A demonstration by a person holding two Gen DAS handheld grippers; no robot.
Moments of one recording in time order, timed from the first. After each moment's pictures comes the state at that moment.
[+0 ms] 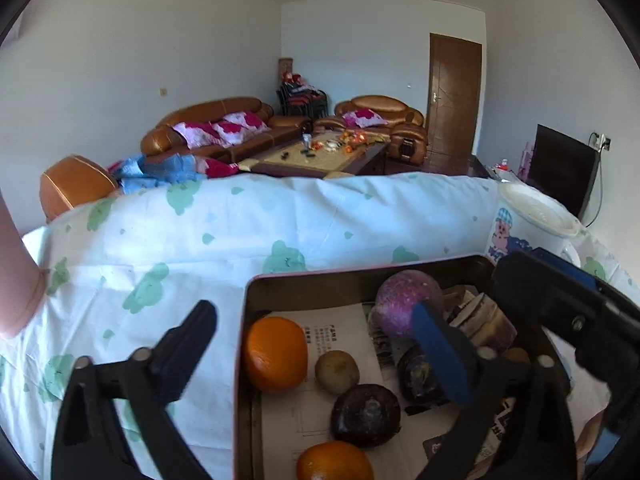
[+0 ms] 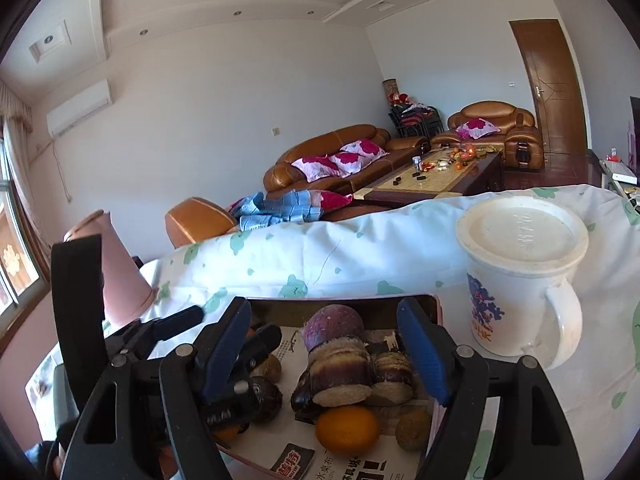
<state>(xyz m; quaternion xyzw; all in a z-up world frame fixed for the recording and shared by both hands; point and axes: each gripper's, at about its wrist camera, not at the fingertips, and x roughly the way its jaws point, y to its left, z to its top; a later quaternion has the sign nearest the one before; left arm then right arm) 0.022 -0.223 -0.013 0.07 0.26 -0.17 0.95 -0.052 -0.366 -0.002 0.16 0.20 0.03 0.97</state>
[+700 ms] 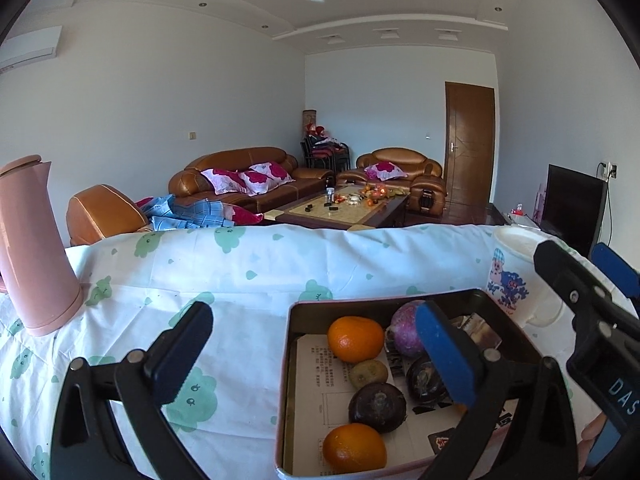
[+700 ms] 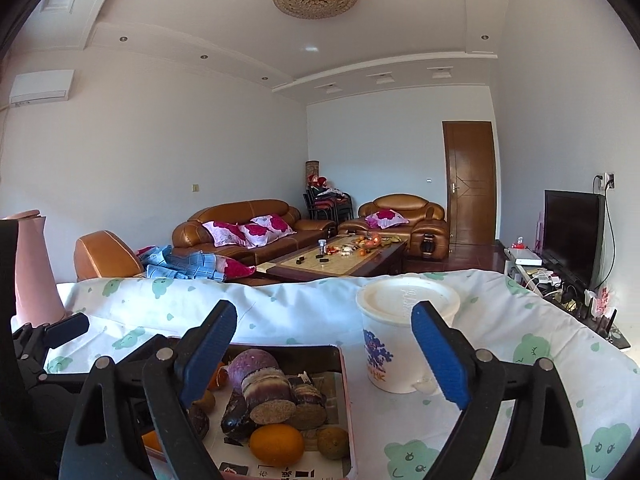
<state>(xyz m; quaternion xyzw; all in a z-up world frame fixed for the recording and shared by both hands) -0.011 -0.188 -0.001 0.03 0.19 -0.15 0.97 -0.098 -0.336 0.011 0.05 0.10 -0.15 0.98</state>
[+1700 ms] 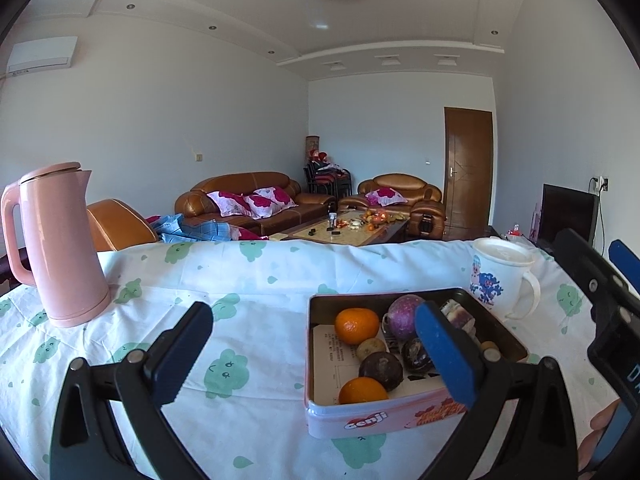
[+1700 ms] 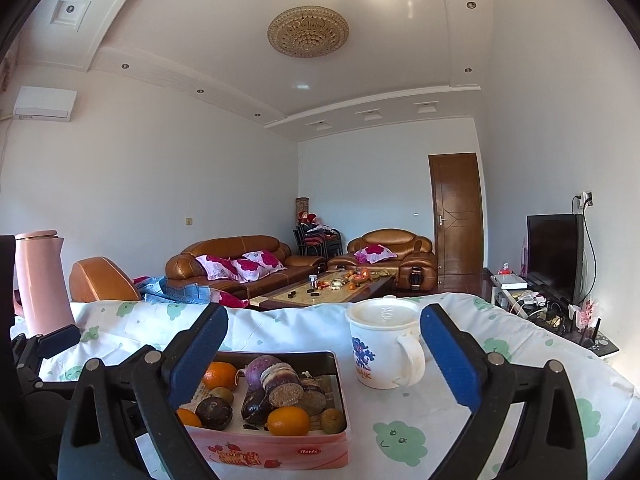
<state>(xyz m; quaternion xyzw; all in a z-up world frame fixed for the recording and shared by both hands) -0.070 -0.156 0.006 0.01 0.13 -0.15 0.98 -0.169 -0.300 0.023 0.03 0.01 -0.18 0.98</state>
